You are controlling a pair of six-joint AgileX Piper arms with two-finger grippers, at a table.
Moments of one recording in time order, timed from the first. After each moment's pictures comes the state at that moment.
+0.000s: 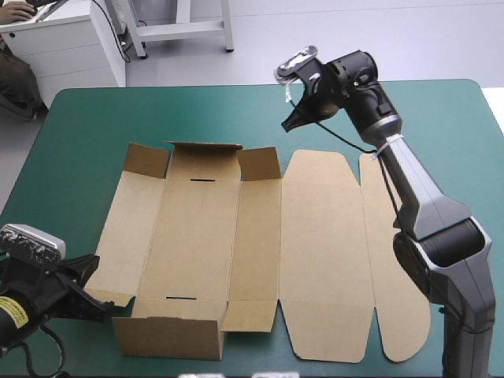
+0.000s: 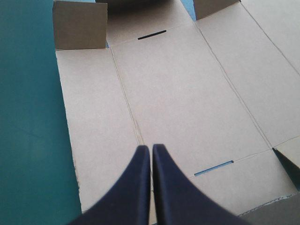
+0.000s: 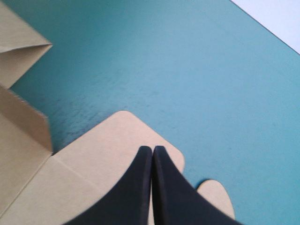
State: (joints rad) left arm -0.47 0.53 -0.90 0.10 1.08 -0.08; right arm 0.43 2.03 -2.31 -0.11 1.25 -0.22
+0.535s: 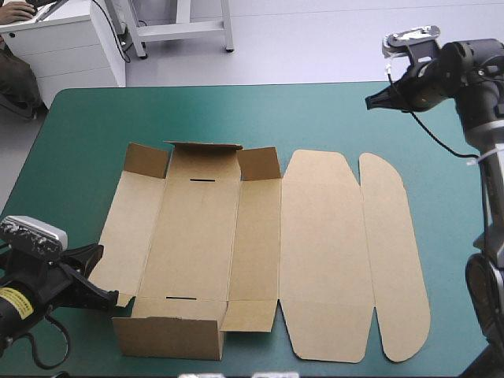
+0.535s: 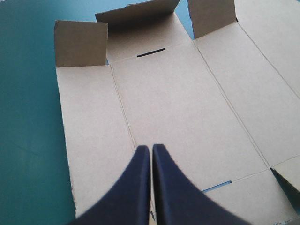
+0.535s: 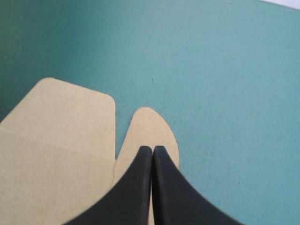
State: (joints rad) left arm -0.47 0.57 -0.91 0.11 1.02 -0.09; right arm 0.09 1.73 -2.02 0.03 1.25 -0.17
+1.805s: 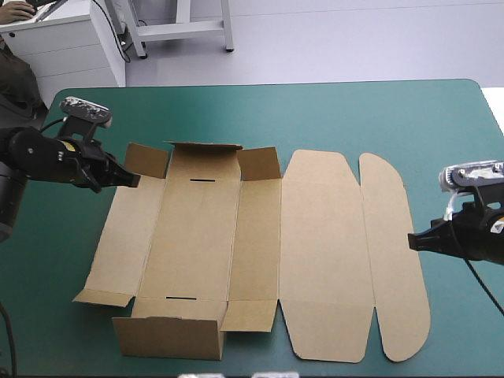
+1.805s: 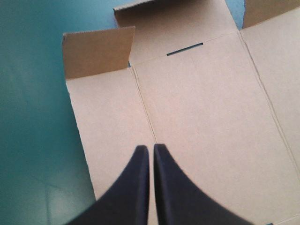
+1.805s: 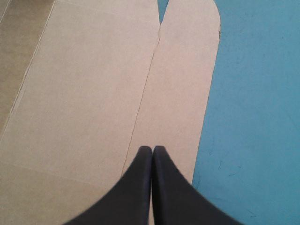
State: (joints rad) left arm -0.01 1.32 -1.45 -0.24 1.19 0.36; right arm -0.09 0.88 -1.14 0.25 1.25 -0.28
